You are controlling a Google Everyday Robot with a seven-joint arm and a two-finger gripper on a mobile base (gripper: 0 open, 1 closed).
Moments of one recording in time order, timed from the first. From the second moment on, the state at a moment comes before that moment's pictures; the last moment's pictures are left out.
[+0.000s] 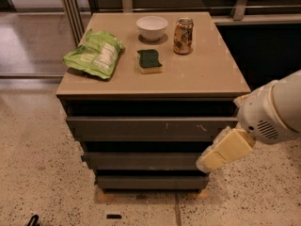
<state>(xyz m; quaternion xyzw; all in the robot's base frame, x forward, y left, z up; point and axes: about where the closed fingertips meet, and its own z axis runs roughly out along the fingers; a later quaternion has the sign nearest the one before) 0.395 -0.147 0.877 -0.44 0.86 0.11 0.25</state>
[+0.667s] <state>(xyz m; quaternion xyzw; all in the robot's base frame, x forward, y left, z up) 0.393 -0.149 0.850 -0.42 0.87 0.11 0.25</state>
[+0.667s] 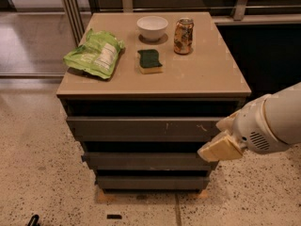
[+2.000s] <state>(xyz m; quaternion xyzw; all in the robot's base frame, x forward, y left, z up) 0.385 -0.137 0.814 -0.35 0.88 0.12 0.31</state>
